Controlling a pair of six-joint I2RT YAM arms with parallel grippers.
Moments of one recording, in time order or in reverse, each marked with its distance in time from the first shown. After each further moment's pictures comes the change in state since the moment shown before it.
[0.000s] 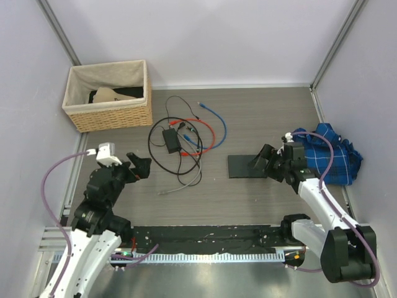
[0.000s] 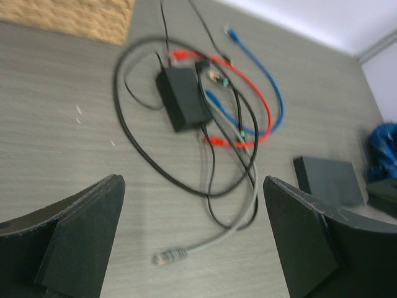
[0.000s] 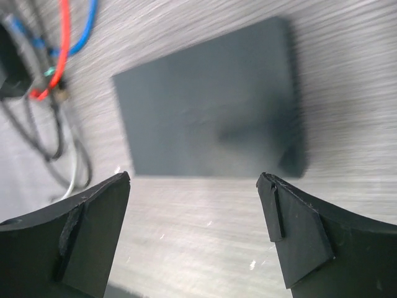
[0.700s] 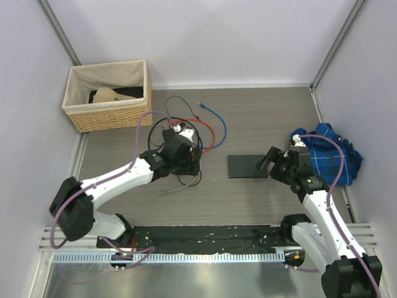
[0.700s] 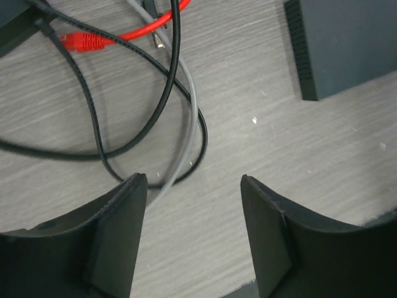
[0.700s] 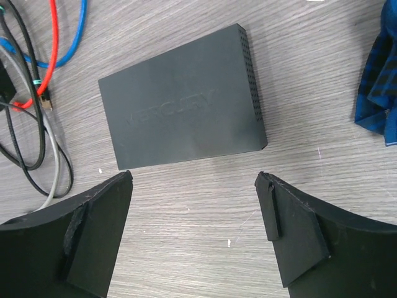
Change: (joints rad) left arm -0.470 1.025 0.387 0.030 0.014 -0.050; right arm 0.017 -0.219 0.021 -0.185 0.140 -0.033
